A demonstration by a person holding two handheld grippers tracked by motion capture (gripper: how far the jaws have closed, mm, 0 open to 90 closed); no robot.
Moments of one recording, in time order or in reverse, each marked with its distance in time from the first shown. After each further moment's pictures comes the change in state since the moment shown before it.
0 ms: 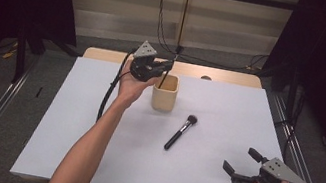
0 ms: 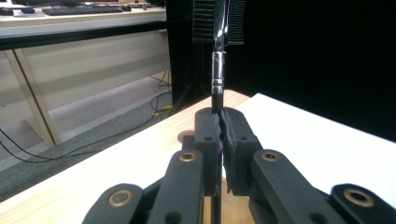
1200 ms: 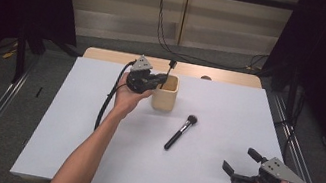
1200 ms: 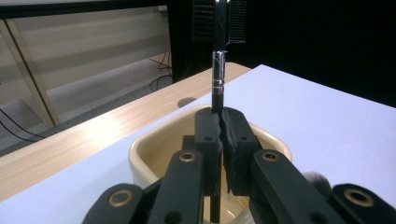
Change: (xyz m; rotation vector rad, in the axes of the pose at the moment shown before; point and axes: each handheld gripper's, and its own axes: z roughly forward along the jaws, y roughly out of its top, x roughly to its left) left arm 0.000 -0.044 -0.001 0.067 0.000 -0.004; right arm 0.001 0.000 0.001 0.004 0.002 -0.001
